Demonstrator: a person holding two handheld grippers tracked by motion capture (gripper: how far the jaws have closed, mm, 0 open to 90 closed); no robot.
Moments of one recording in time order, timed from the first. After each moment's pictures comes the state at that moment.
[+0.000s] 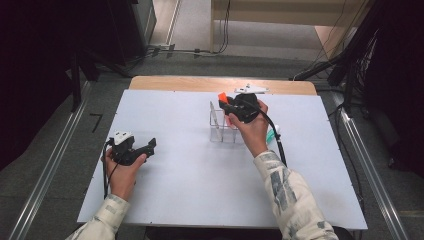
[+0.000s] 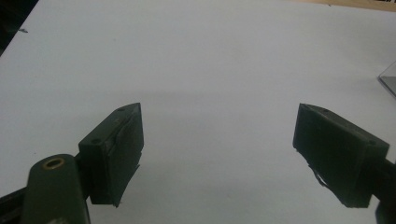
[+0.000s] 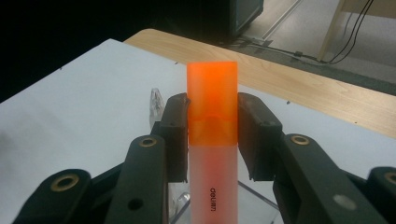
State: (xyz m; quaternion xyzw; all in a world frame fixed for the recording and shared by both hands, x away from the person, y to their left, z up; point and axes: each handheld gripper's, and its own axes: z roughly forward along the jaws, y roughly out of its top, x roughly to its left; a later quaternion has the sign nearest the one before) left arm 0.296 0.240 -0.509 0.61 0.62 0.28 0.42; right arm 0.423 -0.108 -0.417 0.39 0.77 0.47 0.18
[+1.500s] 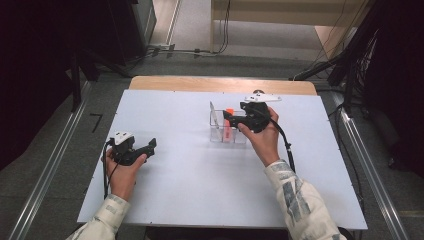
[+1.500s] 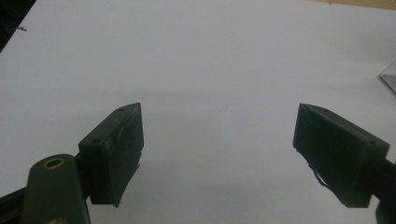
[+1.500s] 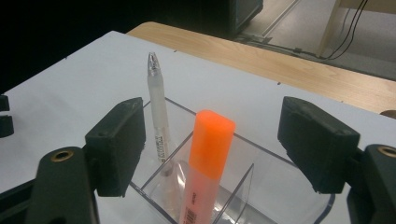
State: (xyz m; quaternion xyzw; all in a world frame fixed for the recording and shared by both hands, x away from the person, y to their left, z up) left arm 0.296 0.240 -0.509 0.61 0.62 0.28 0.41; right arm 0.401 -0.135 -0.420 0.39 0.77 0.48 0.18
